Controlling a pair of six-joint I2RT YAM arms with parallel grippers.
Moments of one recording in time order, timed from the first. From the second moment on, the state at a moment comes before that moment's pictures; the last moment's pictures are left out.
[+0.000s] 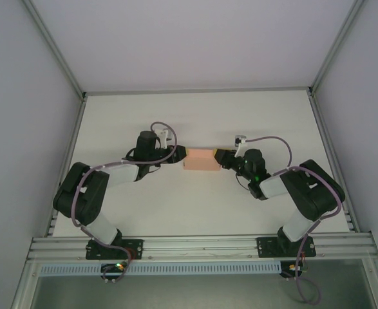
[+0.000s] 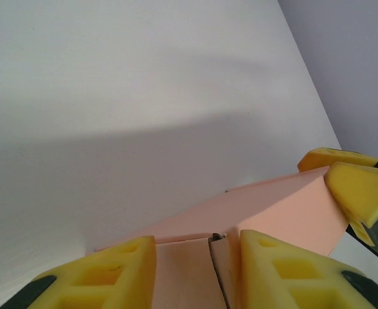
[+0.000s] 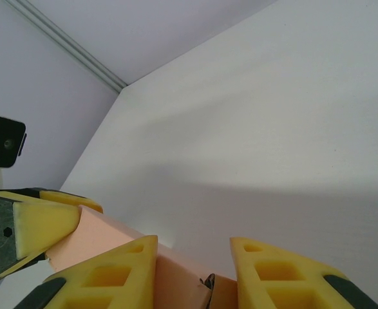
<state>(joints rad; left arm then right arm) -0.50 1.65 0.72 0.35 0.53 -0.60 0.42 1.66 0.42 0.99 -0.22 0.66</state>
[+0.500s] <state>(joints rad) -0.54 1.65 1.01 -0.19 0.37 -0.50 0.43 1.51 0.64 0.36 -0.25 0.55</state>
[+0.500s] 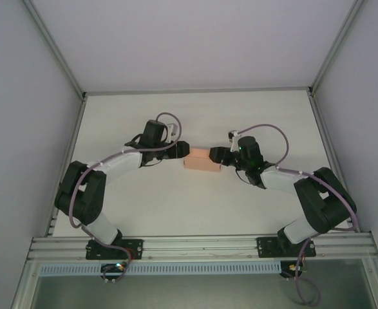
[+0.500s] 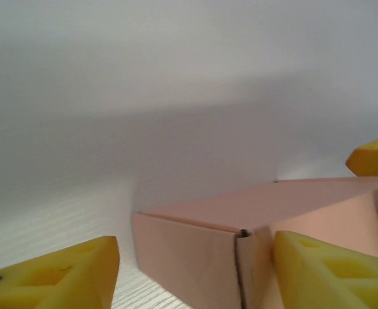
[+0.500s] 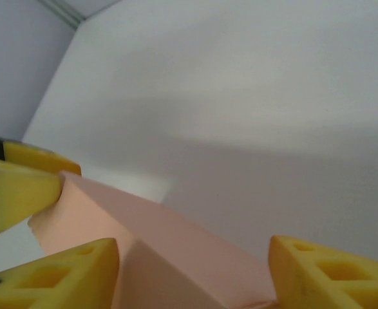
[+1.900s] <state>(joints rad) -0.43 1.41 0.91 -0.39 0.32 -0.41 0.45 1.65 1.27 -0.62 -0.43 -0.62</state>
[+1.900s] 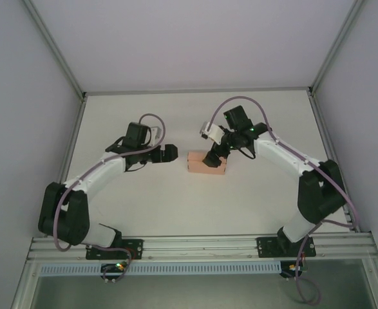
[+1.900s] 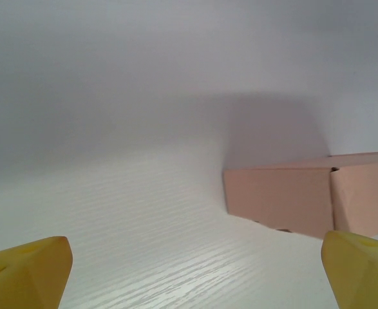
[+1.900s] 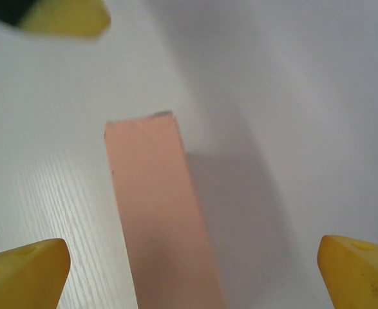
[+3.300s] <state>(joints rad) -0.38 1.15 0.78 -0.48 0.19 -0.41 0.73 1.93 1.21 -0.15 0.54 -0.98</state>
